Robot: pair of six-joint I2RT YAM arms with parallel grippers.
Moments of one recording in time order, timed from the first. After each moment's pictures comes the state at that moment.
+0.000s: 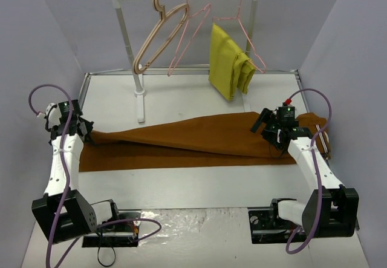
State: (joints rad) left arm 0.27 1.20 1.02 -0.69 -0.28 -0.81; right arm 0.02 1.19 0.80 -0.51 -0.03 0.59
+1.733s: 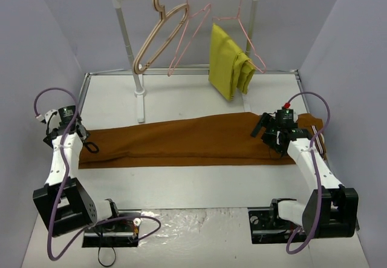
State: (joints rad) left arm 0.34 1.27 0.93 -0.67 -0.54 -0.53; right arm 0.03 1.19 0.78 -0.54 -0.01 0.57
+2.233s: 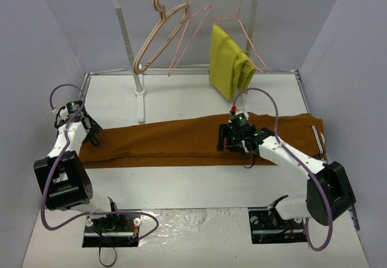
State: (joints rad) left arm 0.31 1.45 1.00 -0.55 -0.31 -0.50; right arm 0.51 1.33 0.81 -0.46 0.09 0.54
